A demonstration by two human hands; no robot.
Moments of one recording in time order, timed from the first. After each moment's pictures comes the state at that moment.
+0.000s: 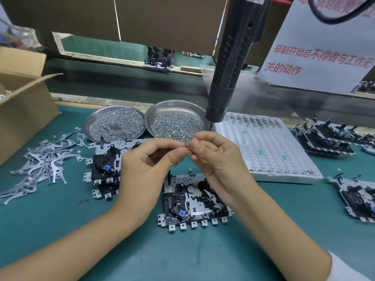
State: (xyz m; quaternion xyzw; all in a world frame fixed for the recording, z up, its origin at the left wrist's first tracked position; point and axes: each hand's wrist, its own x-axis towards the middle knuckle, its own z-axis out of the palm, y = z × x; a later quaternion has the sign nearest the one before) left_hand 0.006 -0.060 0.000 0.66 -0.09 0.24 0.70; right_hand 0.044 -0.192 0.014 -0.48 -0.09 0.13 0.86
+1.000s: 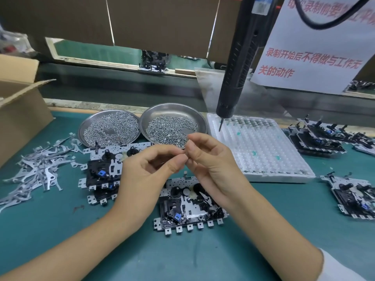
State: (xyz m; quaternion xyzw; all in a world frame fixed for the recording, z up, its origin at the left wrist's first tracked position) left_hand 0.004 -0.060 -0.002 0.67 -0.08 0.18 0.72; right_hand 0.042 -0.189 0.014 -0.48 -0.10 0.14 0.86
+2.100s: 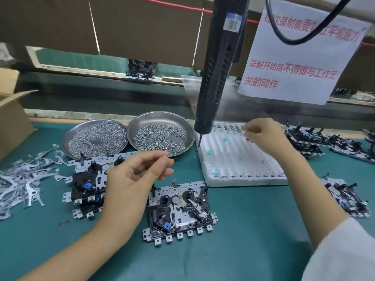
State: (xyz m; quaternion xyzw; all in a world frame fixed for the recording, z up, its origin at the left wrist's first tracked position) left_hand 0.004 -0.061 -0.001 0.64 -0.05 0.17 0.75; right_hand 0.137 -0.328 0.041 -0.96 -0.02 -0.11 0.26
